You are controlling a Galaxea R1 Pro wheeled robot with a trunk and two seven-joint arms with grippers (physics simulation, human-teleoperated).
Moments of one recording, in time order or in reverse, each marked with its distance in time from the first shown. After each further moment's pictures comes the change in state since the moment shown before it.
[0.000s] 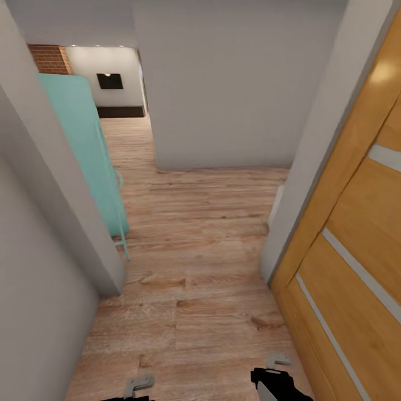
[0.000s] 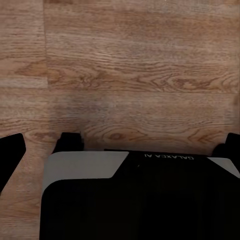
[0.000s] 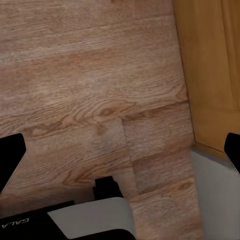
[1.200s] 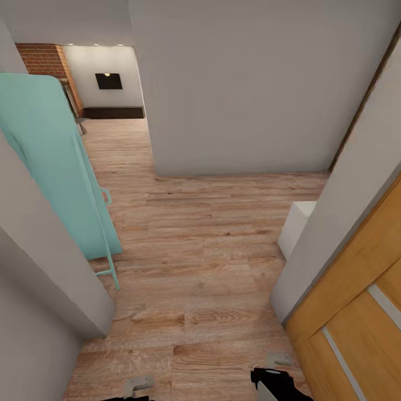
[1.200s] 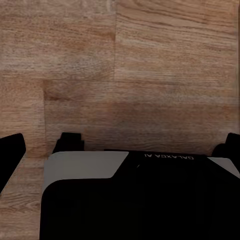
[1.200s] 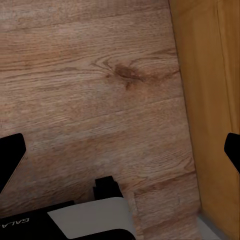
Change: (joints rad) left arm 0.000 0.000 0.000 0.000 0.000 0.000 0.000; right arm 0.000 0.000 -0.001 0.000 0.000 0.000 0.000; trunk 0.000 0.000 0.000
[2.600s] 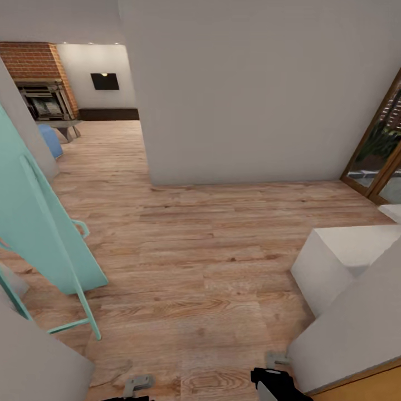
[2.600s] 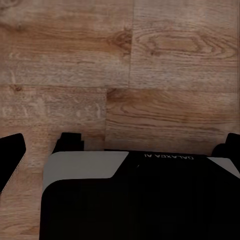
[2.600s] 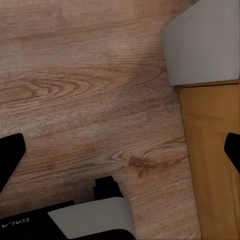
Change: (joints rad) left arm 0.000 0.000 0.000 0.000 0.000 0.000 0.000; right arm 0.000 0.000 0.001 0.000 0.000 0.000 0.000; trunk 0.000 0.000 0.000
